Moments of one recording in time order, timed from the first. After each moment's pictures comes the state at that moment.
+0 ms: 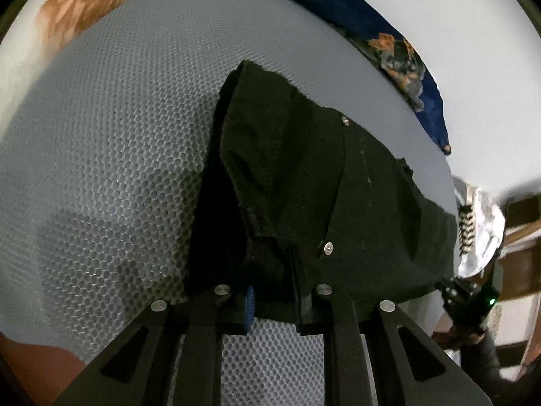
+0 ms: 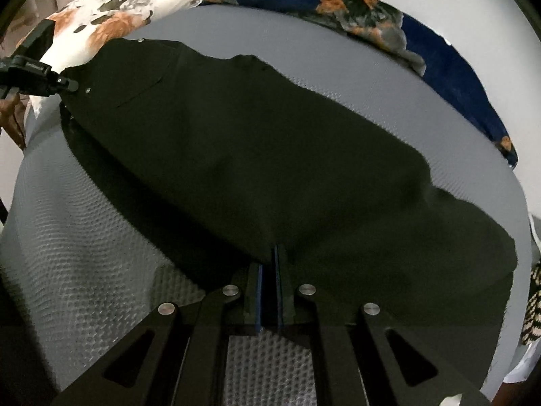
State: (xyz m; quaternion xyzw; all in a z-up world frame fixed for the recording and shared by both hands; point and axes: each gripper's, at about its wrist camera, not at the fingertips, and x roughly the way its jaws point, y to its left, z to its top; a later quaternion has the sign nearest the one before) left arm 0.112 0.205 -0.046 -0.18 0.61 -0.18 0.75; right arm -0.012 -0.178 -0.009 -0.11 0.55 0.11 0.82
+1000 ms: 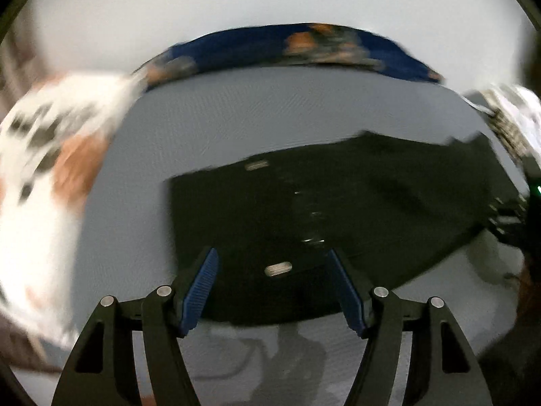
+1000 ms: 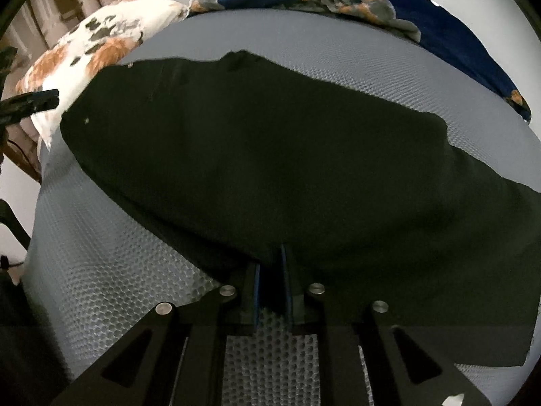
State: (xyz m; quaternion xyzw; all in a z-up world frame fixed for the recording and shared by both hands) left arm 0.051 0.088 0.027 0.10 0.48 -0.20 0.85; right arm -0.013 -0.196 -0.018 -0.01 0.55 0.11 0.83
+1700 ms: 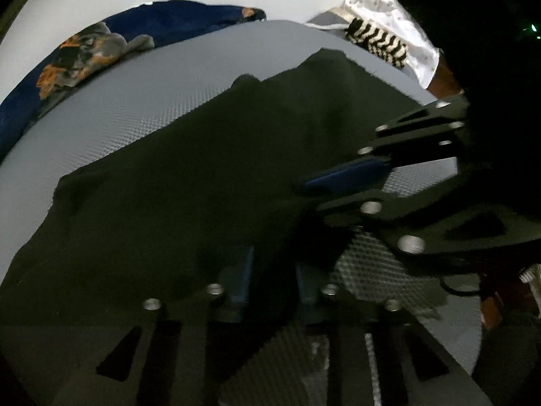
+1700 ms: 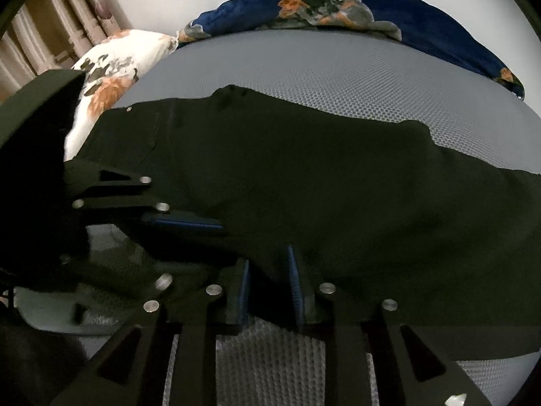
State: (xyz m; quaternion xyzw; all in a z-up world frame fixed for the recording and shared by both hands) left arm 0.027 -0.167 -0.046 0.20 0.48 -0.45 0.73; right arm -0.012 -0.215 0.000 0.05 0.54 0.11 0.83
